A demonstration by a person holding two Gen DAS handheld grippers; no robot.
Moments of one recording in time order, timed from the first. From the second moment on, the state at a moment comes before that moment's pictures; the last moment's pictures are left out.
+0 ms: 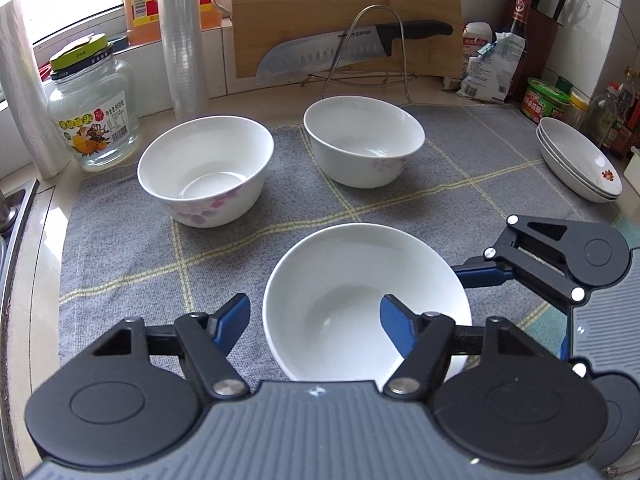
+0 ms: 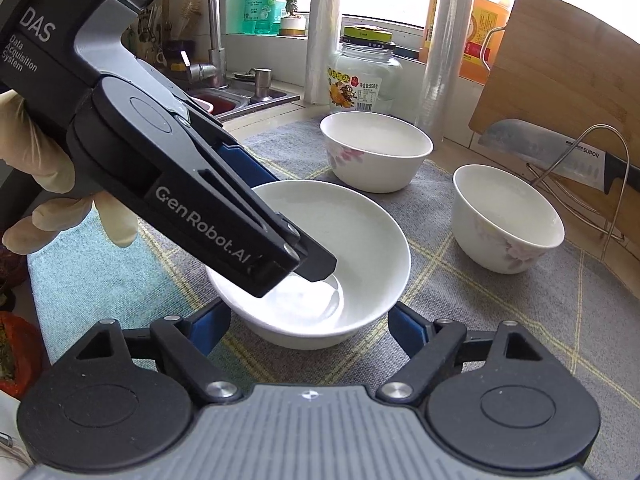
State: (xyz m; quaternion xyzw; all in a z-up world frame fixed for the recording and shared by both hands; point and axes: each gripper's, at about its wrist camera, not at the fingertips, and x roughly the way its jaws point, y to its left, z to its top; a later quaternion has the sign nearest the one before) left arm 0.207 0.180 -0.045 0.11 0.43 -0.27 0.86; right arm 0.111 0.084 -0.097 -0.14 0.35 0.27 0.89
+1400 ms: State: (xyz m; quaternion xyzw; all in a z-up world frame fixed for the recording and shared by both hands) left arm 0.192 0.084 -0.036 0.12 0.42 -0.37 0.82; right arm 0.082 0.005 -0.080 -0.14 0.38 0.17 0.90
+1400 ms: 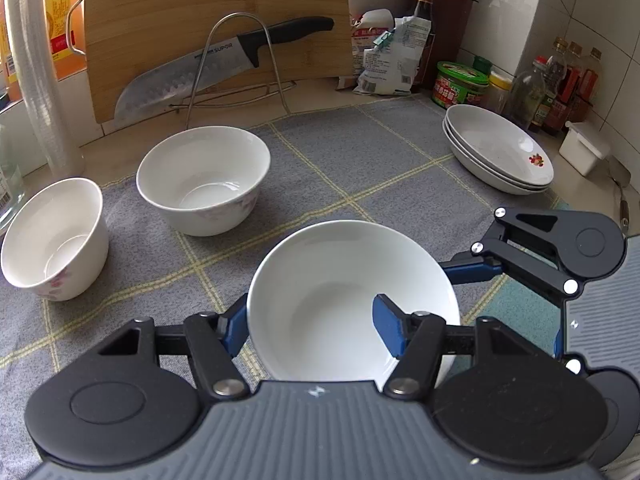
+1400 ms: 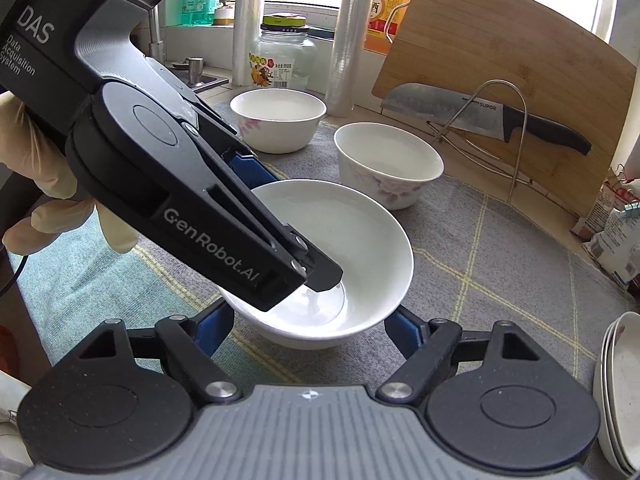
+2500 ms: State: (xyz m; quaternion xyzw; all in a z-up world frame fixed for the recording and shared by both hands) left arm 0.190 0.046 -0.044 0.12 0.39 -0.40 0.82; right arm 0.084 -0.038 -0.081 -0.10 0.38 0.15 0.91
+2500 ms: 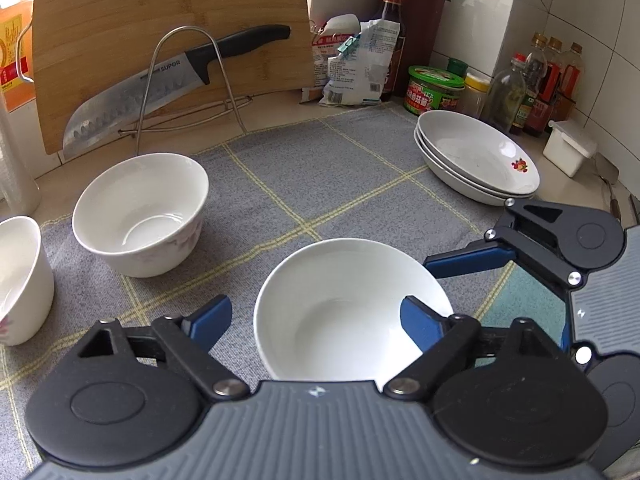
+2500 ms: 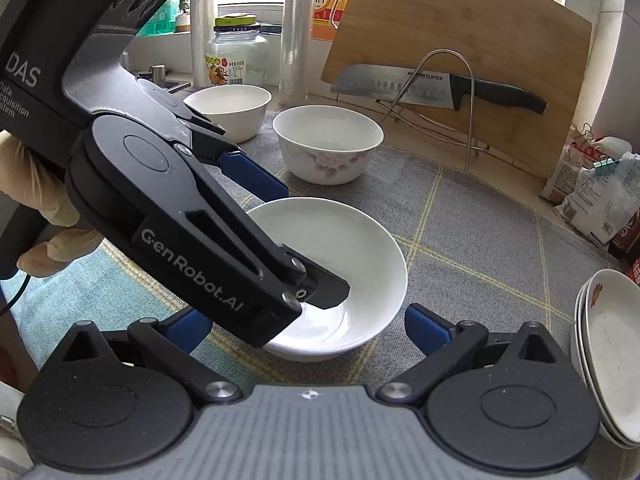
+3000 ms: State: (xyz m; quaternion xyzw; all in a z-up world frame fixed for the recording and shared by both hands) left arm 0.189 0.092 -0.018 0.12 0.34 -0.37 0.86; right arm 0.085 -0.022 -0.068 -0.12 0.36 0.13 0.91
